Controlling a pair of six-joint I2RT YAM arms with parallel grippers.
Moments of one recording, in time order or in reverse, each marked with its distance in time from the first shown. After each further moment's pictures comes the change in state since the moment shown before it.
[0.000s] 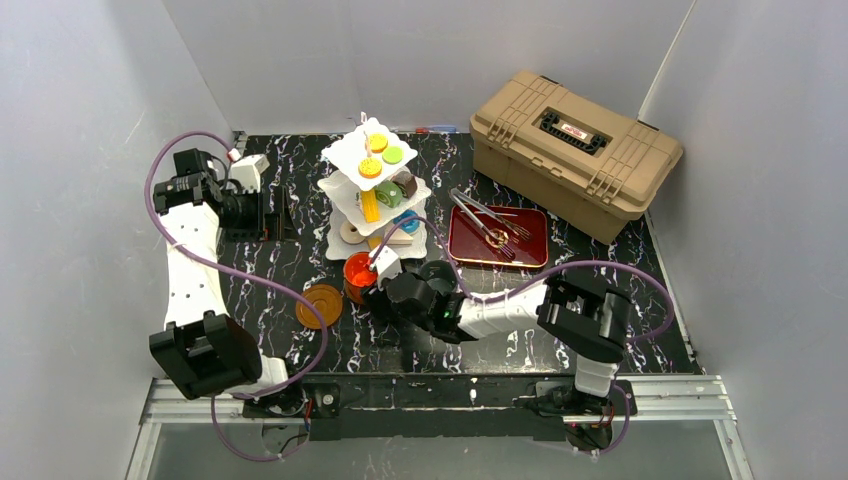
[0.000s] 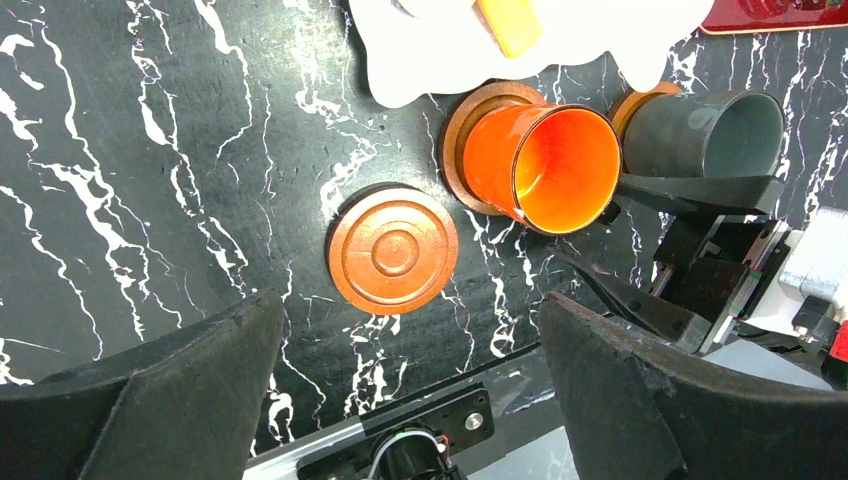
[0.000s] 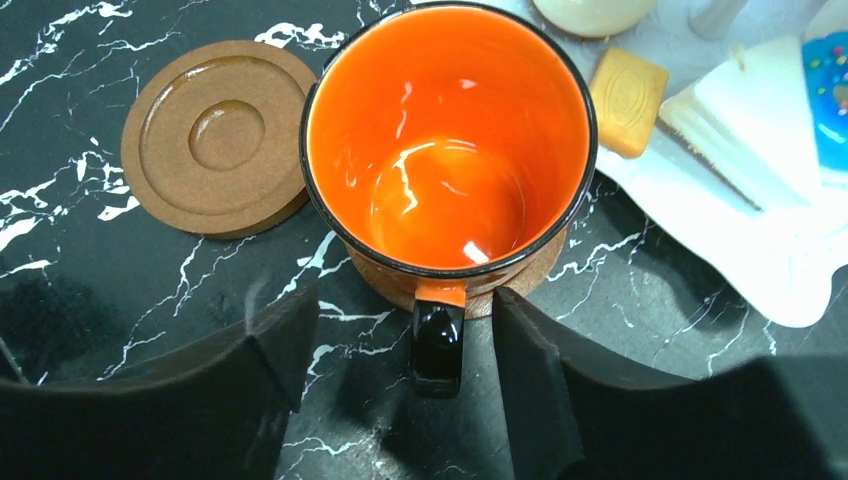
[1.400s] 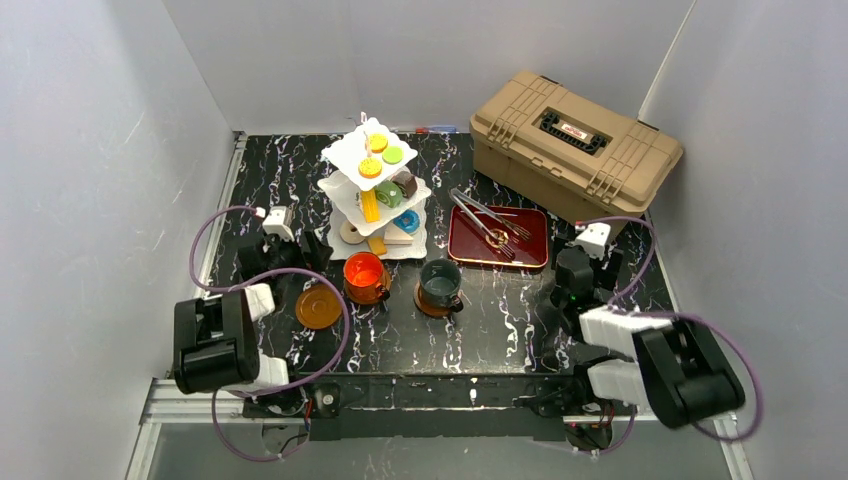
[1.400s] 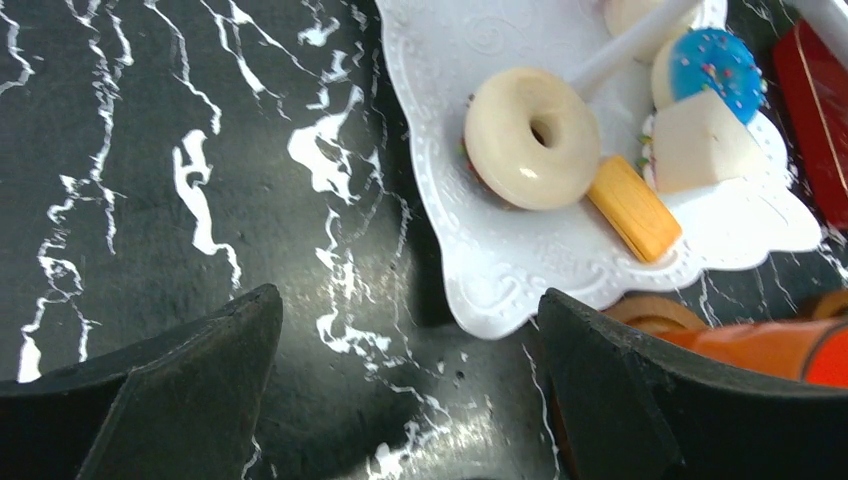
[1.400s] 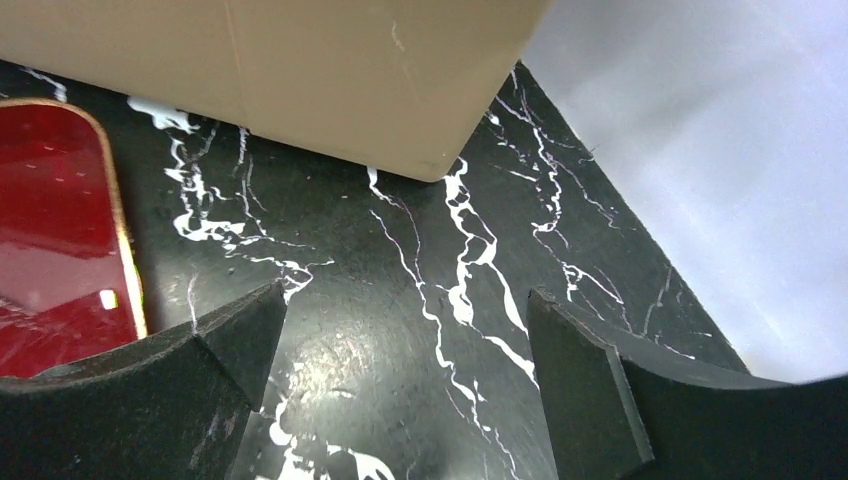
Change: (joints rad) left arm -0.098 -0.015 -1.068 1.751 0.026 -0.389; right arm -0.925 -0.674 -0.743 0.183 0.510 -0.187
